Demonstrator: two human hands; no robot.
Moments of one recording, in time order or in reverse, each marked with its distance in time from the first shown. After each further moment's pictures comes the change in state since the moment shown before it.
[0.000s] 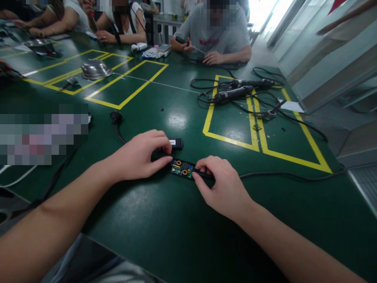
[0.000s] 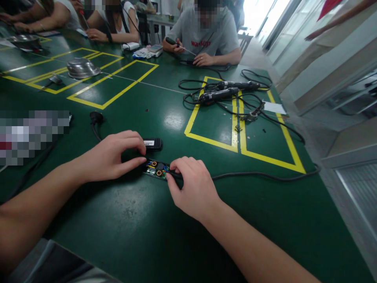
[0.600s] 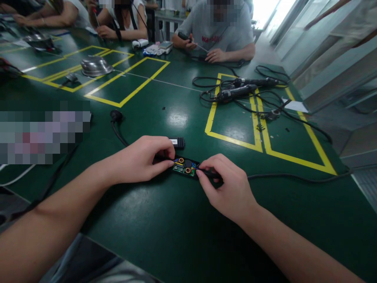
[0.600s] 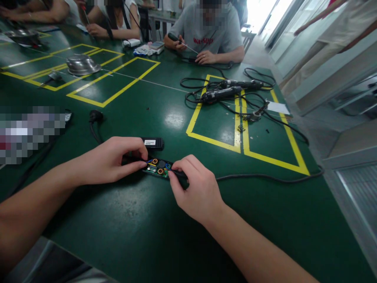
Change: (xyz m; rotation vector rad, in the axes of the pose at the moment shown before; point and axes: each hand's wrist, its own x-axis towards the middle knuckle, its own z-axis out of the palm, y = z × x) left_hand -0.001 0.009 -0.004 -0.171 -0.076 -0.012; right_hand -0.003 0.000 -0.001 0.081 0.139 -0.071
